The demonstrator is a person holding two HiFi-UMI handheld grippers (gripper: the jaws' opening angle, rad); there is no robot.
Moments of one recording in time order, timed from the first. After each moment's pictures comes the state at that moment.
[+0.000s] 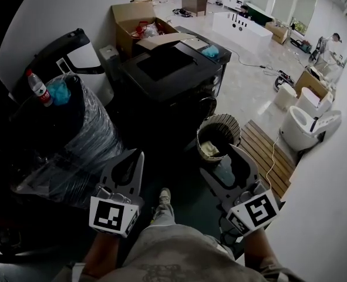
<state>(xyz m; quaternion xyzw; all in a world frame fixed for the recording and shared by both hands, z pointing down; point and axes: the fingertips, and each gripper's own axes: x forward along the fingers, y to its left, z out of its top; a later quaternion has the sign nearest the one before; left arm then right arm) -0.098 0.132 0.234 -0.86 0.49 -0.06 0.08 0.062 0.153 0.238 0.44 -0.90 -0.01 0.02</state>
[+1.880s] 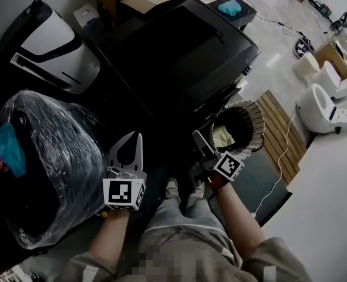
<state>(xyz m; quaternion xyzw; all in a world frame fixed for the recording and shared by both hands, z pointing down) -0.159 -0.245 0.463 -0.83 0.54 -0.12 -0.05 0.021 -0.256 0.593 0.41 -0.68 0.55 -0.26</state>
